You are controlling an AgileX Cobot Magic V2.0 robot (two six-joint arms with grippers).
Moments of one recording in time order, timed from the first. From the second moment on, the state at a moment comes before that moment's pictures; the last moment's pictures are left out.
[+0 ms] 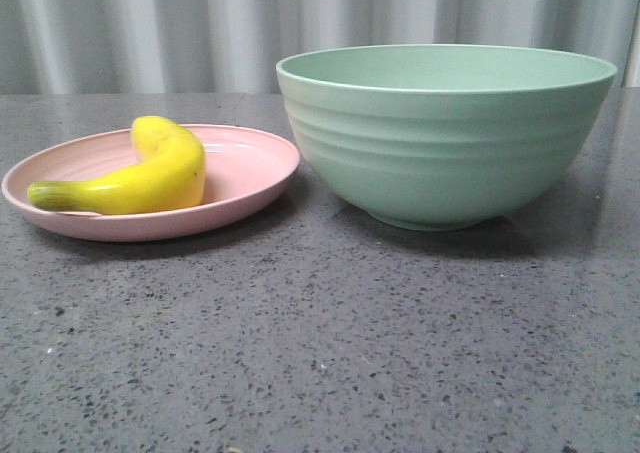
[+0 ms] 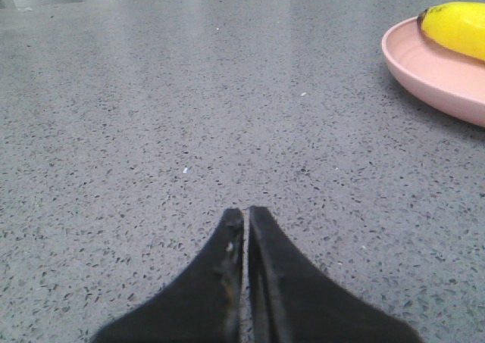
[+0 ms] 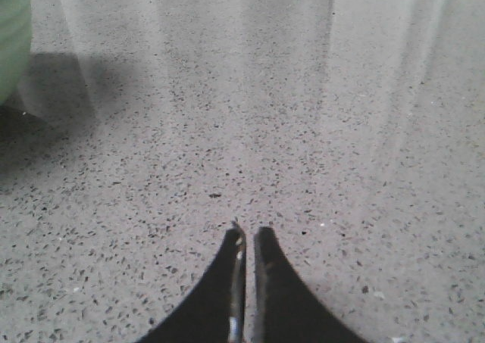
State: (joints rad) left arm 0.01 0.00 0.00 -0.11 0.32 0.15; right arm -0.14 -0.01 0.01 0.02 0.32 -0.03
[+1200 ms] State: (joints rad) left arm 0.01 0.00 0.00 -0.11 0.30 0.15; right arm -0.14 -0.01 0.01 0.02 0.32 -0.03
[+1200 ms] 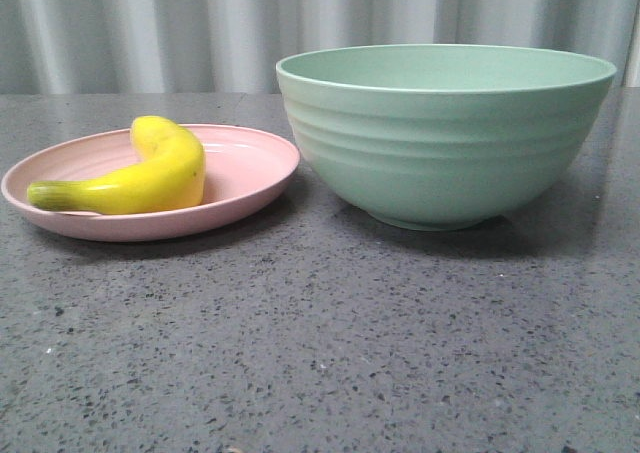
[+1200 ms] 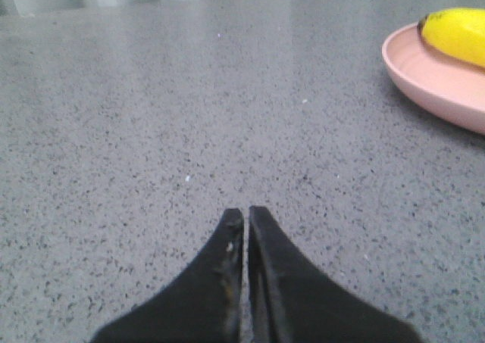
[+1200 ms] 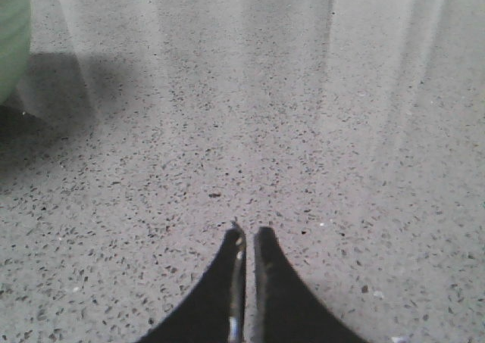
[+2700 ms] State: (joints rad) left arm 0.01 0.00 0.00 -0.24 0.09 0.15; right arm -0.14 -0.01 0.01 -0.02 0.05 -0.03
